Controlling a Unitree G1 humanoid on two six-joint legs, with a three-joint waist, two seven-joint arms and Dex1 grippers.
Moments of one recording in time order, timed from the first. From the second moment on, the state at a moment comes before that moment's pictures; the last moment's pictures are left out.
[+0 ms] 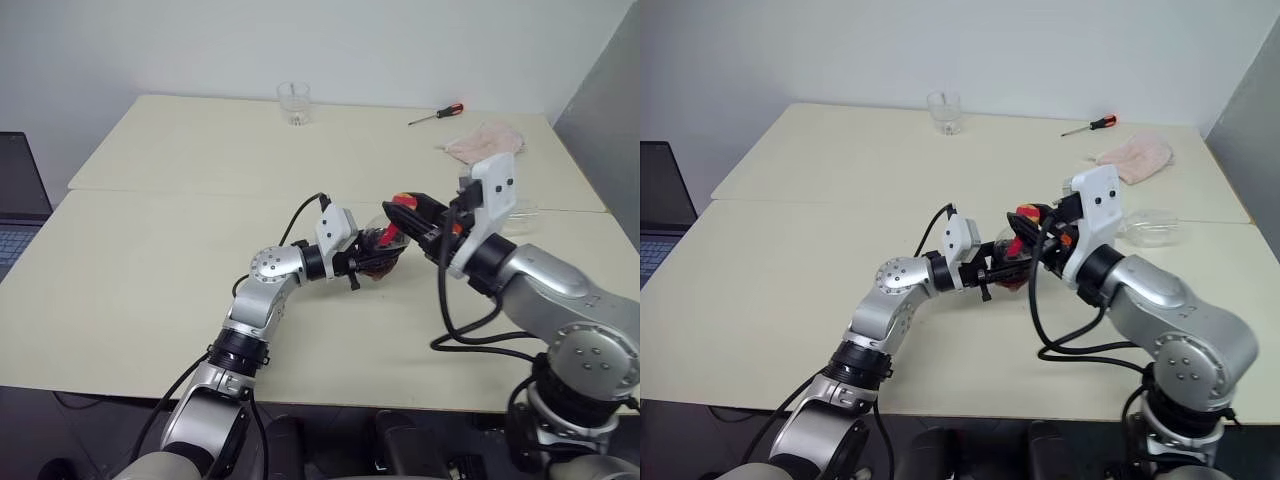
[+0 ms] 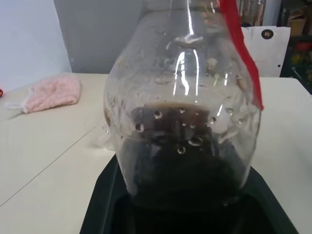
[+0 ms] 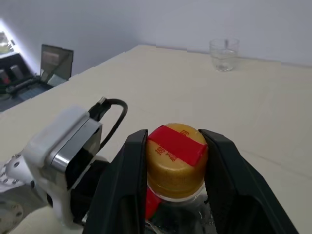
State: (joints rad) left arm -0.60 0.19 -0.20 0.22 -0.23 0.06 -0.96; right arm -0.53 -0.34 -0.22 -0.78 0.81 1.25 0.16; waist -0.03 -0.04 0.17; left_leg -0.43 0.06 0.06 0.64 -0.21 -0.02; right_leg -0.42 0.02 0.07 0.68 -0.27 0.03
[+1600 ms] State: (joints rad) left arm -0.60 0.19 -0.20 0.21 -0.24 0.08 -0.93; right arm -0.70 -0.57 -0.14 -0.51 0.84 1.03 0.44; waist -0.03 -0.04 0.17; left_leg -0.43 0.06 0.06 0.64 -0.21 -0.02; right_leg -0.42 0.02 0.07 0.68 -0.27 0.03
